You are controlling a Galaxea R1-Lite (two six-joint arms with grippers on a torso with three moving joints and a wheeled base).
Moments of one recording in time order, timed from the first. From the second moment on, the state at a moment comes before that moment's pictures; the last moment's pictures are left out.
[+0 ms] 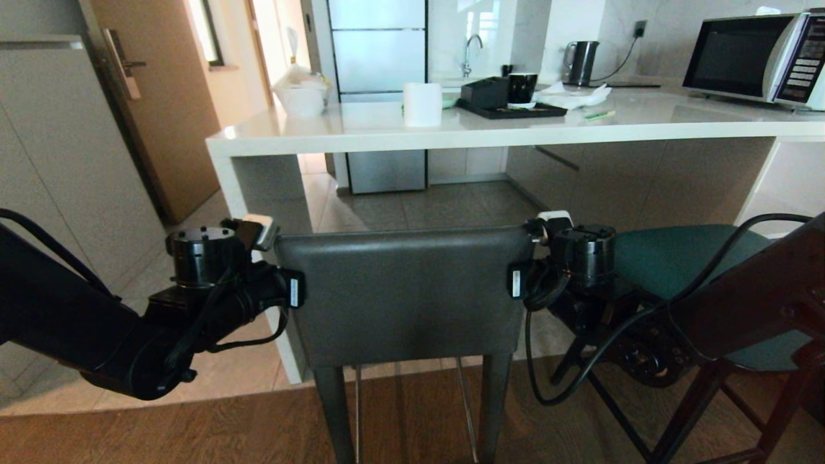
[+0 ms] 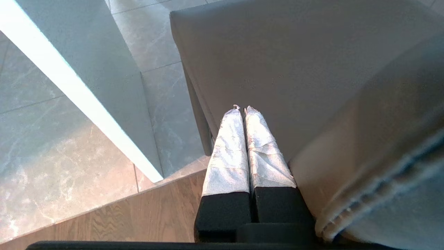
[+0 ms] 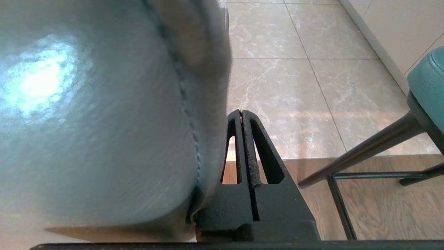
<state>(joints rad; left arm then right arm) -0.33 1.93 -0.74 -0.93 -0.04 0.03 0.54 2.06 -0.95 -0.86 -0.32 0.04</state>
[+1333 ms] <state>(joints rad) -0.31 1.92 -0.74 -0.93 -0.04 0.04 0.54 2.11 -1.02 -0.87 -0.32 0.04</state>
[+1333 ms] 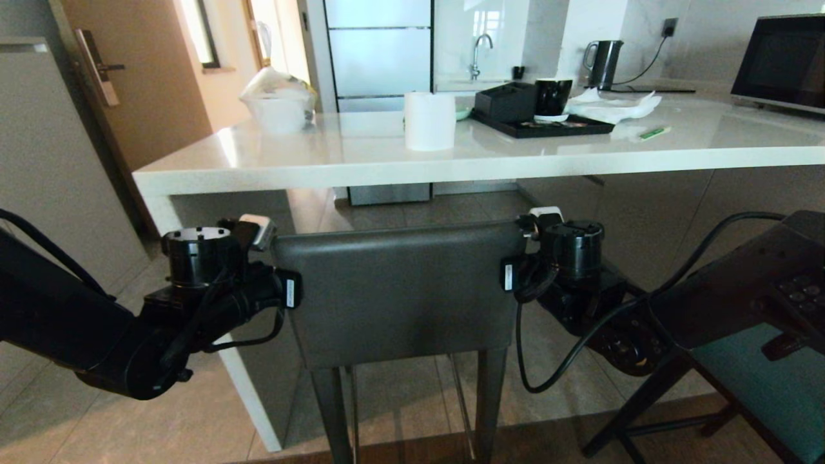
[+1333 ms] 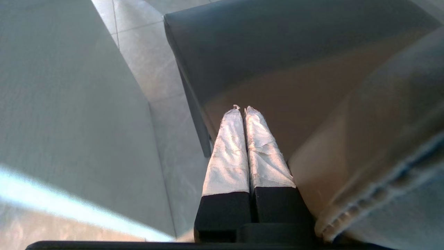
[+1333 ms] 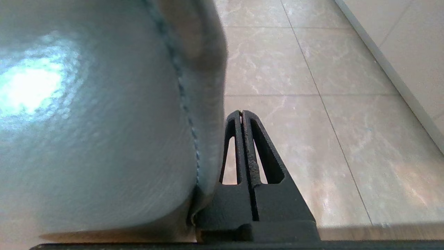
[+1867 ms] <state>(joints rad) -0.31 1.92 -0.74 -0.94 -0.04 0.04 0.54 2.11 -1.02 -0.87 -0.33 0.03</state>
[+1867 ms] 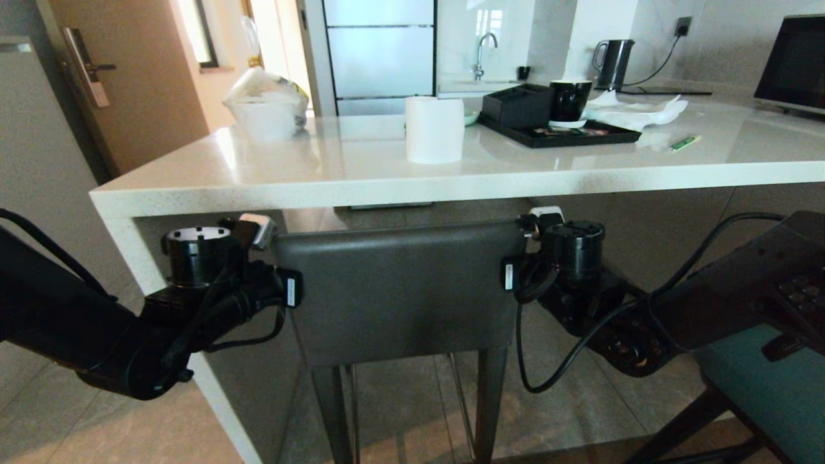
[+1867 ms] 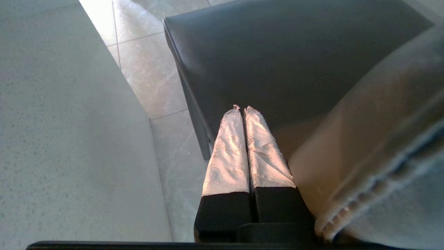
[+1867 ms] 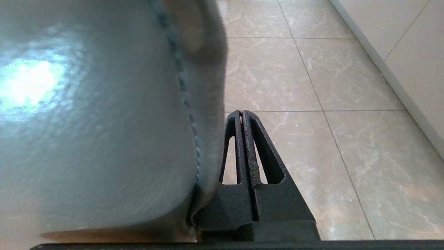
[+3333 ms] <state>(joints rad) -0.23 1.88 -0.69 -0.93 -0.06 0.07 0.58 2.13 -1.04 -0.87 -0.35 0.04</state>
